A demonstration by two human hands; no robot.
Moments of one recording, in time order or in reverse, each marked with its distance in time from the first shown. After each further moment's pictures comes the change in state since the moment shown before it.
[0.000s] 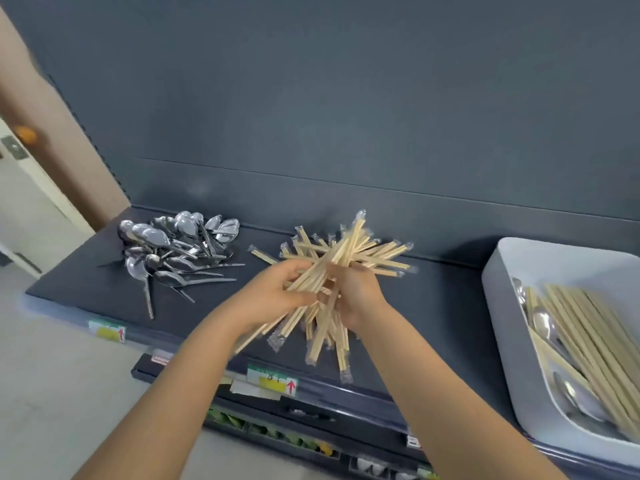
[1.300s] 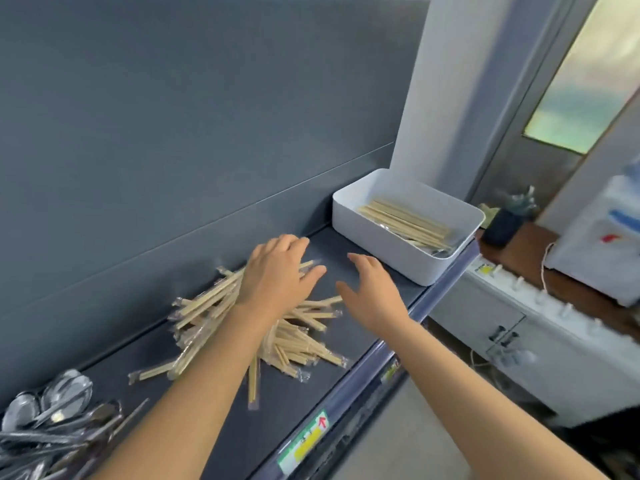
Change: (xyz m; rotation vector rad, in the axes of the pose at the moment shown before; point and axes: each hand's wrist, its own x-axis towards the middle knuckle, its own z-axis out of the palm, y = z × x) left_hand 0.105 0.040 0.000 0.721 -0.213 1.002; right_hand -0.056 0.027 0.008 -0.952 1.068 -0.235
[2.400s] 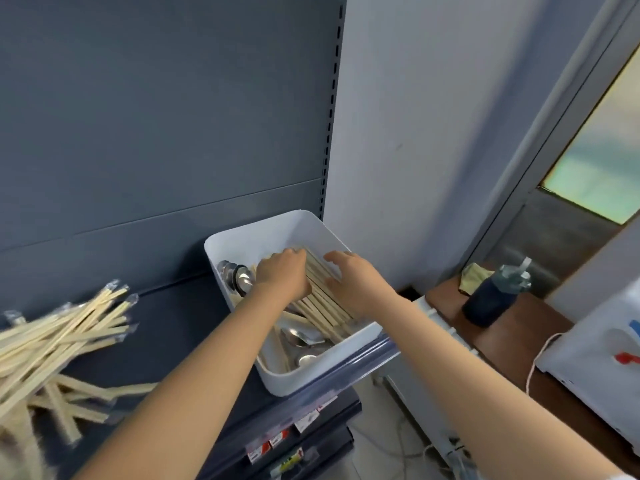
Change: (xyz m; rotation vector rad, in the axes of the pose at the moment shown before) left_hand 0.279 0.209 0.147 0.118 -0.311 -0.326; right_hand 0.247 0.220 -0.172 -0.228 -0.260 -0.312
